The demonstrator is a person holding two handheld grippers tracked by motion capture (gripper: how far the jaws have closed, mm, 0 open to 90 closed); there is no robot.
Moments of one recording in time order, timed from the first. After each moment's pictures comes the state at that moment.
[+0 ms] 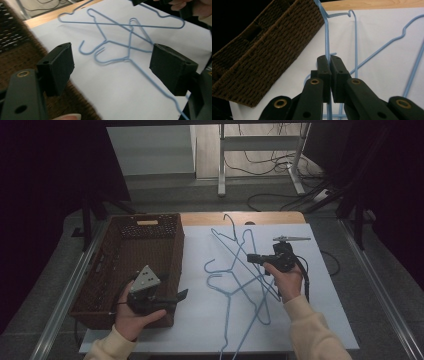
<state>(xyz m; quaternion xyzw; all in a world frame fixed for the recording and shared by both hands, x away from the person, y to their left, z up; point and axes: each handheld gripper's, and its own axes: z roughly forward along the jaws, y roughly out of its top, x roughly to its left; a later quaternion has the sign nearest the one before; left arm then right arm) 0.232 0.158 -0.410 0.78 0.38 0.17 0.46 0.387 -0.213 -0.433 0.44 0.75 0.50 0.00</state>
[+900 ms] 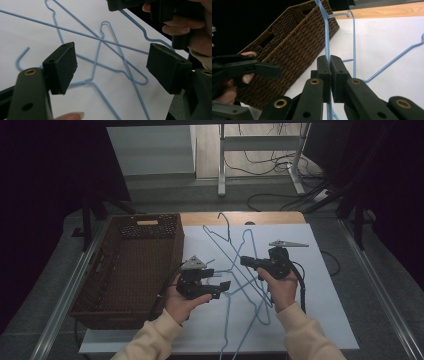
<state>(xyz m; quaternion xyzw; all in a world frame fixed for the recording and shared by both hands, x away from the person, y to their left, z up) 0.292 0.062 -0.431 0.78 0.40 0.04 0.49 0.357 -0.192 -0.422 0.42 0.73 0.53 0.01</state>
